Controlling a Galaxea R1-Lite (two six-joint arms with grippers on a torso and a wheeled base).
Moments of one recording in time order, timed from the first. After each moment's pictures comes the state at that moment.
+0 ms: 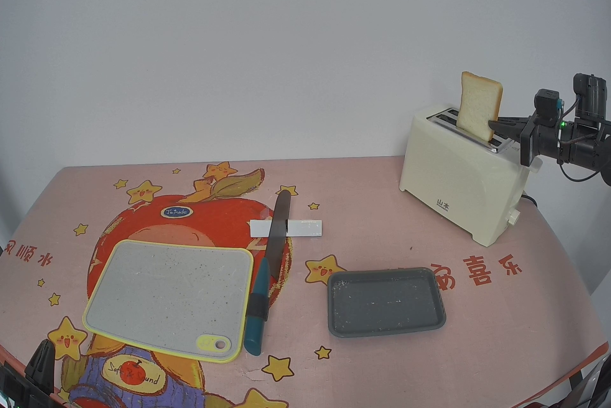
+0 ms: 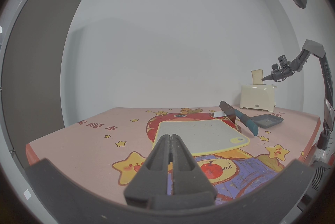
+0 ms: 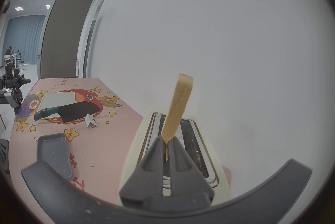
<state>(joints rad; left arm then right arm) 0.00 0.02 -0.02 0.00 -0.01 0.00 -0.03 1.74 -1.12 -0.31 0.57 -0.44</state>
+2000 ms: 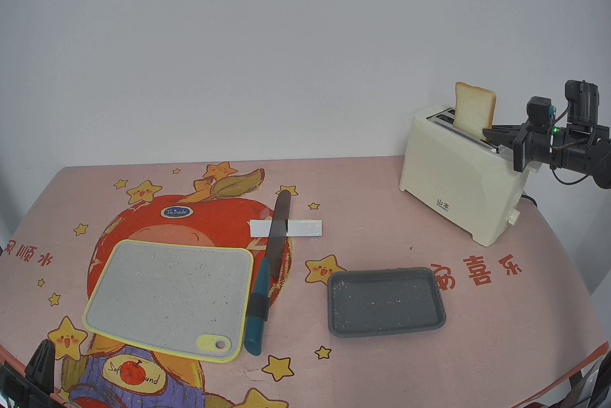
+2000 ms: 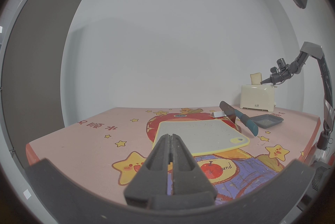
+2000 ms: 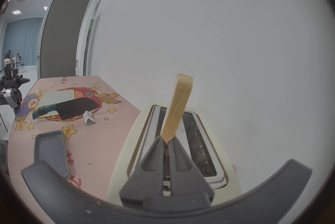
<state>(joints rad) 0.00 0.02 -0.02 0.00 -0.01 0.00 -0.02 1.79 -1.12 -0.32 0.56 -0.44</state>
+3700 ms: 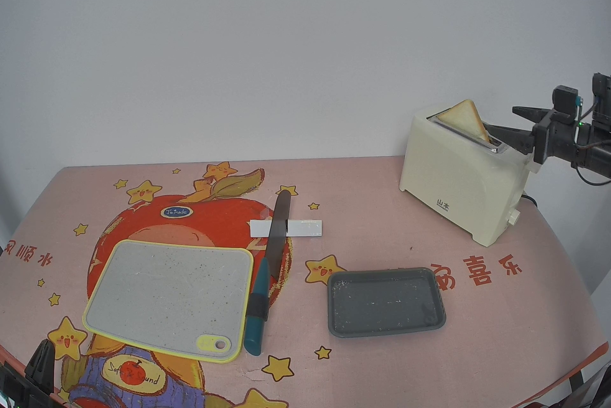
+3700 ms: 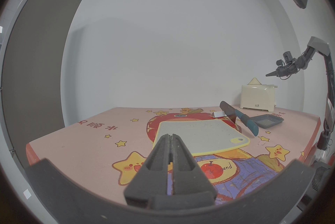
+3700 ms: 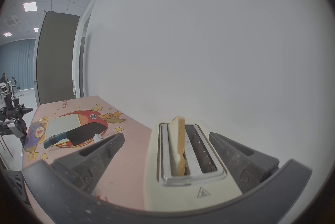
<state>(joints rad) 0.00 0.02 -0.02 0.00 -0.01 0.00 -0.04 1.56 -0.96 -0.36 0.56 -0.22</state>
